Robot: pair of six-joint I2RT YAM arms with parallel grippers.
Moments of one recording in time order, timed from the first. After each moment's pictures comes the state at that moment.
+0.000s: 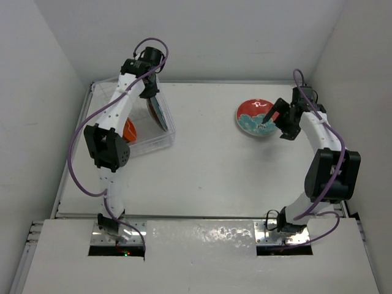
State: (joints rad) left arm -0.28 2.11 2.30 -1.20 -0.42 -0.47; right arm -0.12 1.63 1.25 -0.64 -0.09 0.56
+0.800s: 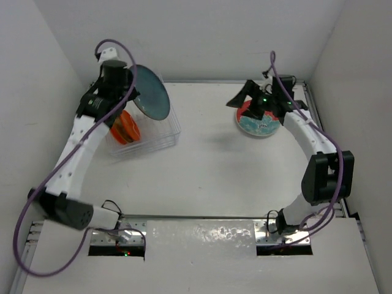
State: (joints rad) left arm -0.28 1.49 1.70 -0.81 -0.45 -0.43; right arm 0.03 1.62 1.27 -0.36 -0.53 0.59
